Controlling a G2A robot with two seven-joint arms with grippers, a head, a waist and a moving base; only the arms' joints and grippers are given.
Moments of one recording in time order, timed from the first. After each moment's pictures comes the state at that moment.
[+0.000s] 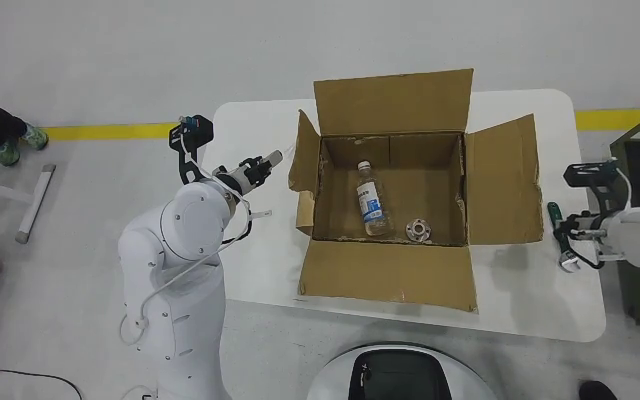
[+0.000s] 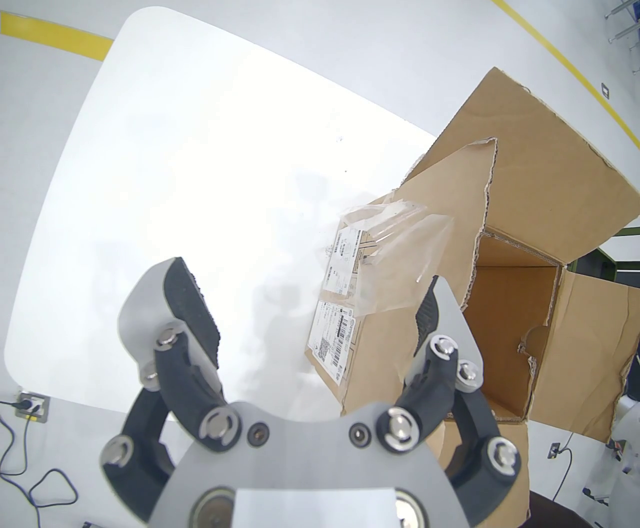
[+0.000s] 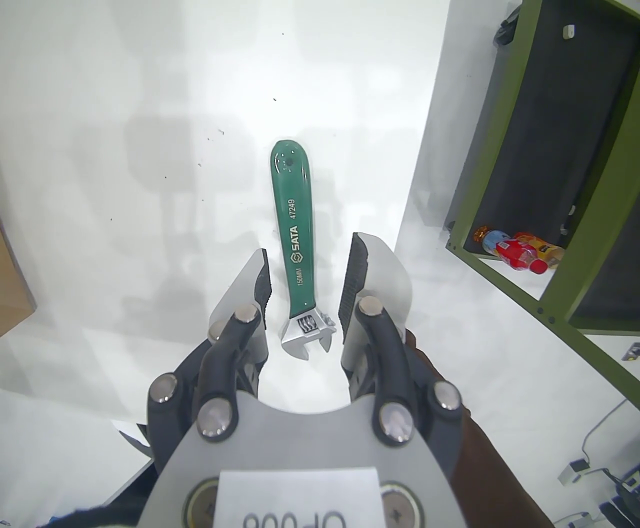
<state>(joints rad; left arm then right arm) 0.79 -1.43 -1.45 -1.93 1.21 0.43 -1.36 -1.23 -0.84 1.62 -1.78 -0.93 0.24 1.29</state>
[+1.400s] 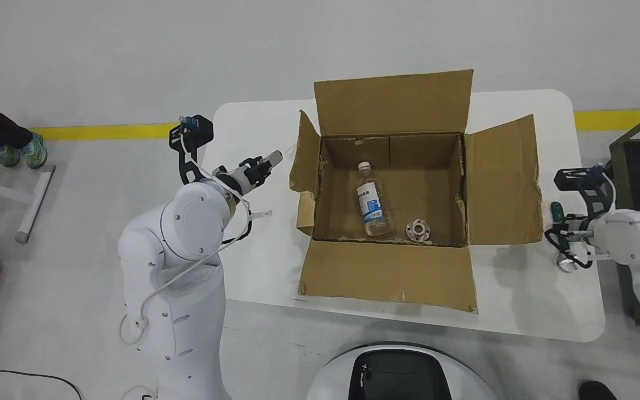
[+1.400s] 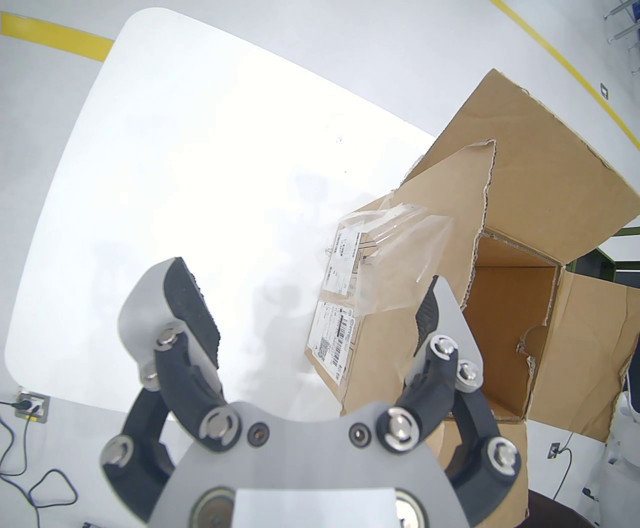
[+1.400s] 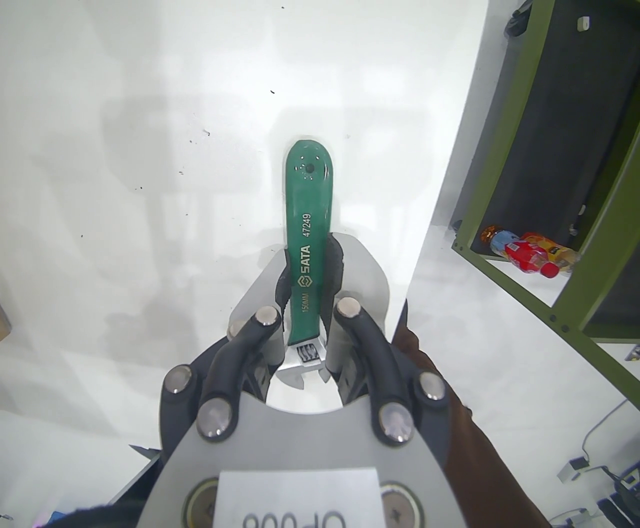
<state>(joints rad) 0.79 -1.43 -1.45 -1.93 1.21 0.43 -1.36 -1.19 -0.86 1.56 -1.69 -0.92 0.22 1.26</state>
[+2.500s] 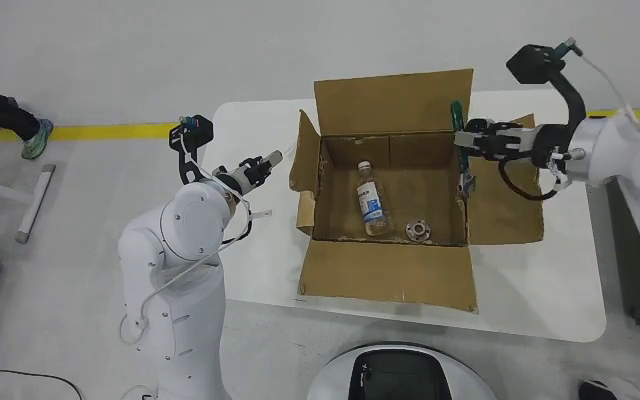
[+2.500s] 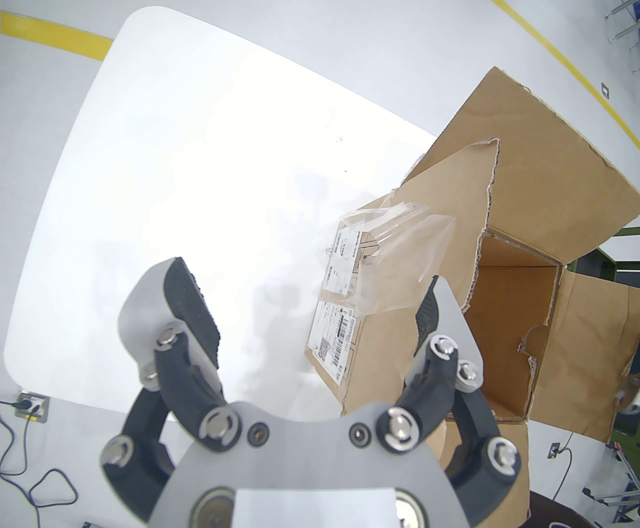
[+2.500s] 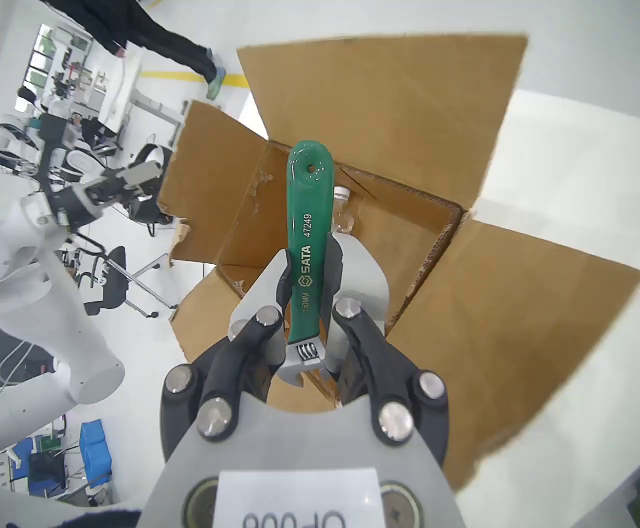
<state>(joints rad) 0.79 -1.43 -1.45 -1.93 1.21 0.43 -1.36 -0.72 -0.88 1.32 -1.89 -0.28 0.31 1.14</state>
